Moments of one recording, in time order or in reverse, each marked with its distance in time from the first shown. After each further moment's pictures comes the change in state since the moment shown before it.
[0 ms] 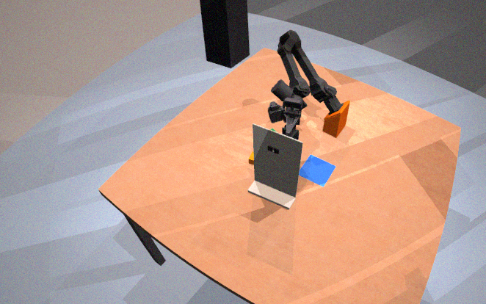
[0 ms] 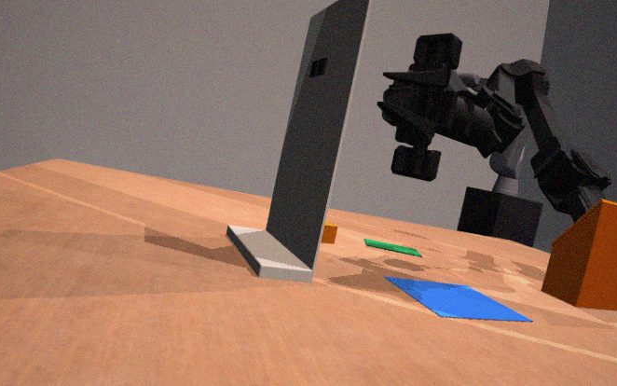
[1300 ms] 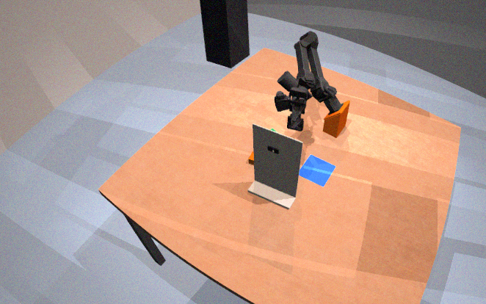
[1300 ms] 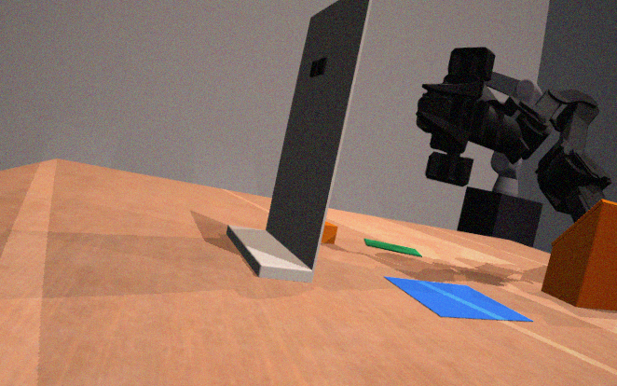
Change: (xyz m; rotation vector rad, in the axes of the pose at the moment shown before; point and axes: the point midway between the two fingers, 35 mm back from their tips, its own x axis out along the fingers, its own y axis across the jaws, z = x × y) arm -0.061 0.004 -0.009 -0.020 -0.021 -0.002
